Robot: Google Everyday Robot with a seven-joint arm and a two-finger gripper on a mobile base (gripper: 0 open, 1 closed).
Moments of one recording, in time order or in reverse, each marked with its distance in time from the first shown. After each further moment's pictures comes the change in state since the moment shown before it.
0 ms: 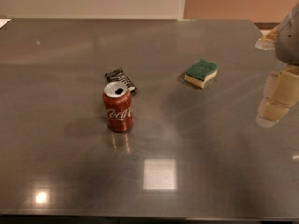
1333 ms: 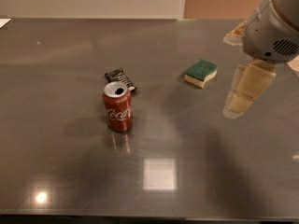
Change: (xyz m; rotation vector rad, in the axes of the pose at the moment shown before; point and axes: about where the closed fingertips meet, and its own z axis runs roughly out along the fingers) arm -0.060 -0.003 0.013 -0.023 -0.150 -0.067
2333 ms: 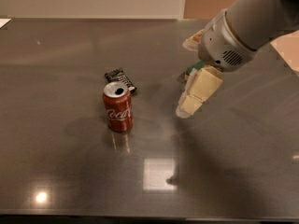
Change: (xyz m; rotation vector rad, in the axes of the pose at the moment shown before) arm -0.072 0.002 0.047 -0.041 -0.222 -0.015
